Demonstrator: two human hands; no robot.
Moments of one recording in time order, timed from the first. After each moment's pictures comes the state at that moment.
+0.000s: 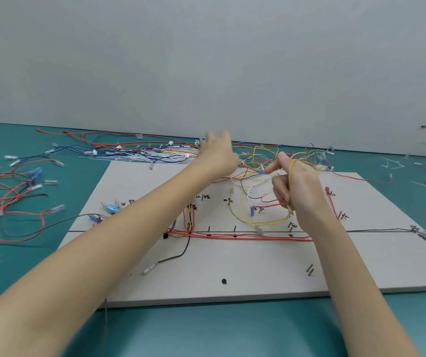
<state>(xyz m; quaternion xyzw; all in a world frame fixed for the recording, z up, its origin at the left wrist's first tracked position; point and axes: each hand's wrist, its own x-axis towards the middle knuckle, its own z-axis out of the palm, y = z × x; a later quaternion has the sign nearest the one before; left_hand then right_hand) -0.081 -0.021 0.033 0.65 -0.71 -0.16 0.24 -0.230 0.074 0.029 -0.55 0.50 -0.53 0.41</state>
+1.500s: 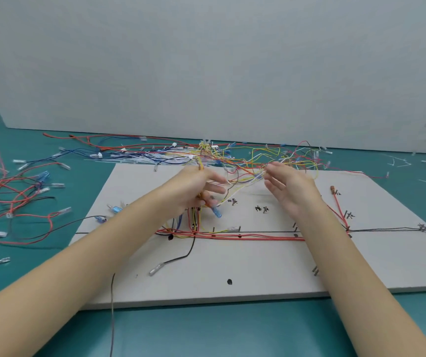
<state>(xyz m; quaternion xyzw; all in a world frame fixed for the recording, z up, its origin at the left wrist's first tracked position) -0.026 0.054 0.021 0.56 -0.48 -0.57 0.36 -0.230 0.032 0.005 -0.31 0.46 -0.62 0.56</state>
